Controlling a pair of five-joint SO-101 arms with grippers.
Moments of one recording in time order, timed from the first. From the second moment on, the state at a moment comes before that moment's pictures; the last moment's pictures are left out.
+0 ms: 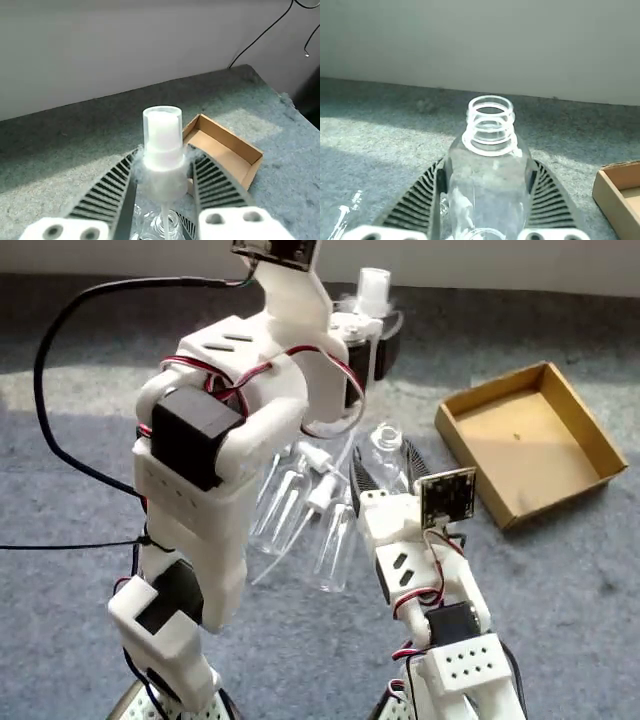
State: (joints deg) left arm 29.9 10.7 -73.6 93.4 17.4; right arm -18.5 -77.9 84.8 7.8 -2.0
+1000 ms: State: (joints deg) left arm 37.2 -22.7 -39.0 99.3 17.2; right arm -22.9 -87.1 86.9 13.9 -2.0
